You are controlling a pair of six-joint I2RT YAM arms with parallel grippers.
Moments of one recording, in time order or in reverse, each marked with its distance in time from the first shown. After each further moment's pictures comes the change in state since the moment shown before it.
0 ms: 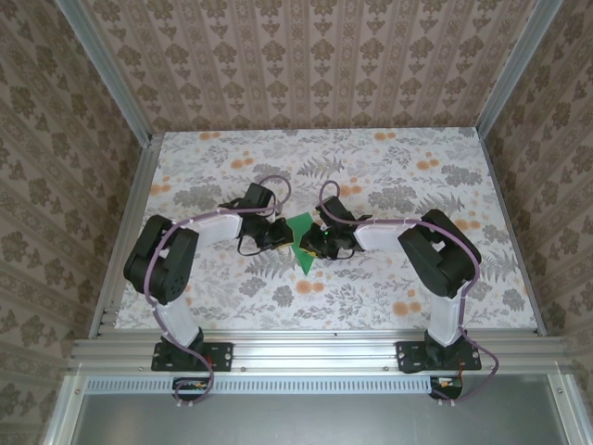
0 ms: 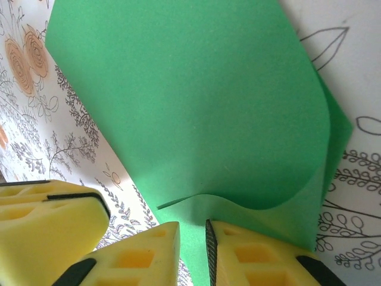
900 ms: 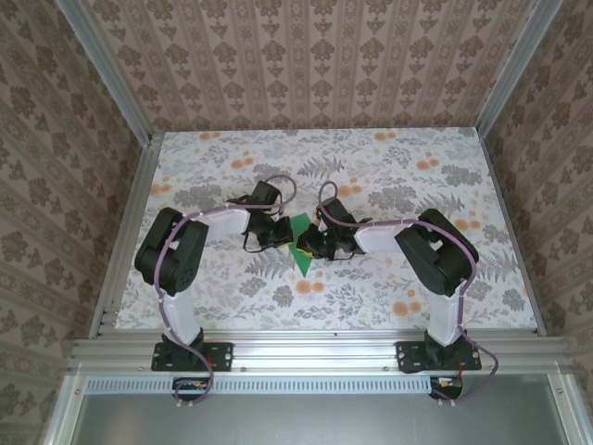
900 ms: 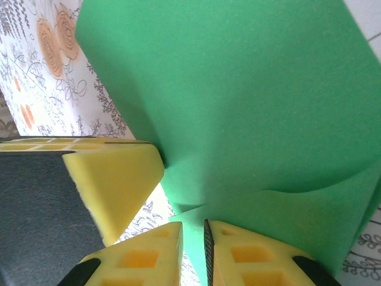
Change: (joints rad) left arm -0.018 0.082 0.072 -0.051 -0.081 0.004; right arm -0.001 0.020 -0.030 0.121 -0.075 -0.004
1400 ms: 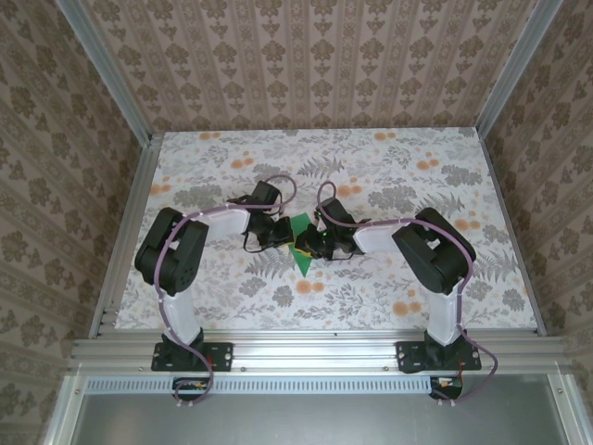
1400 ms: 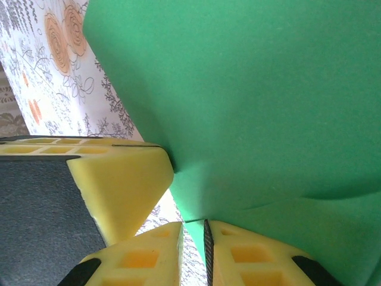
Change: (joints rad) left arm 0.000 0.000 0.000 -0.001 0.000 0.000; right arm -0.001 0.021 0.000 0.049 -0.029 0.001
